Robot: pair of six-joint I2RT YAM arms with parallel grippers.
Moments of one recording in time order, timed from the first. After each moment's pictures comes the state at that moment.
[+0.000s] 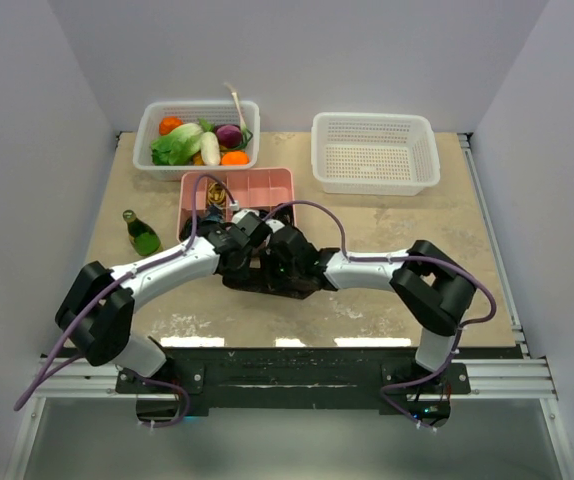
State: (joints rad) left arm -0.72 1.50 0.98 -0.72 -0.41 -0.50; right arm 0.94 1.83 1.02 0.08 -0.11 0.50
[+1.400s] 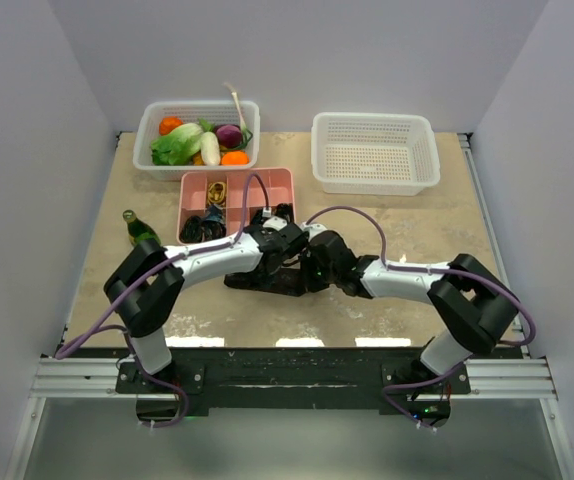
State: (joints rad) left arm -0.88 1.77 1.19 -0.87 -0.58 -0.59; right arm 0.81 1.59 0.74 0.04 -0.04 0.49
